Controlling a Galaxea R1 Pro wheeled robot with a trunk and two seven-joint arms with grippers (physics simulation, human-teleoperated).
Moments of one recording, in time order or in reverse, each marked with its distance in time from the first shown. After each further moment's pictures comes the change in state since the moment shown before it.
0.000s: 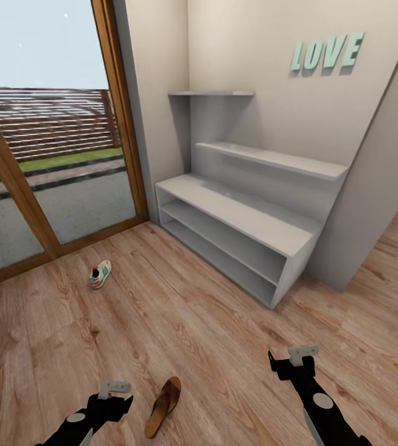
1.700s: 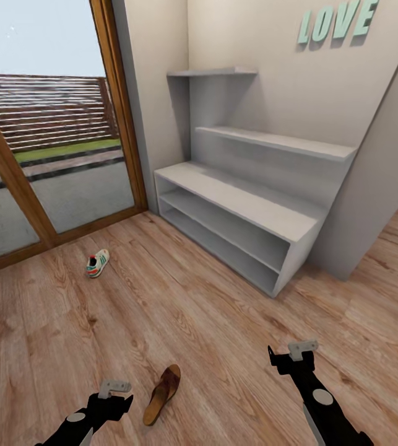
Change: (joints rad) left arm 0.000 -0.001 0.003 -0.003 0.000 -0.001 0.000; right arm 0.000 -0.002 0.005 -0.040 0.004 -0.004 -0.003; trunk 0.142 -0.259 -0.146
